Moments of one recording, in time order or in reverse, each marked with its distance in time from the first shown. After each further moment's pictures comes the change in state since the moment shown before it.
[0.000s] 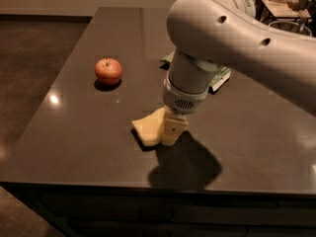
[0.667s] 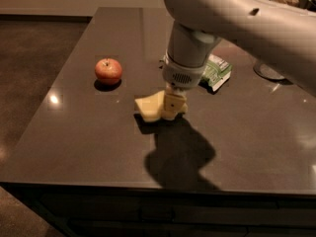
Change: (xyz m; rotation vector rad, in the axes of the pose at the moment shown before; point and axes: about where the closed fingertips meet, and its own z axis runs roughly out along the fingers) arm -0.008 -0.041 -0.021 0.019 0.029 0.059
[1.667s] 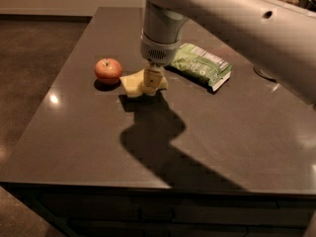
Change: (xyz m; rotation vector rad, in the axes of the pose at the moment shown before) arm -0.056 -0.065 0.000 0.060 -0.007 -0.016
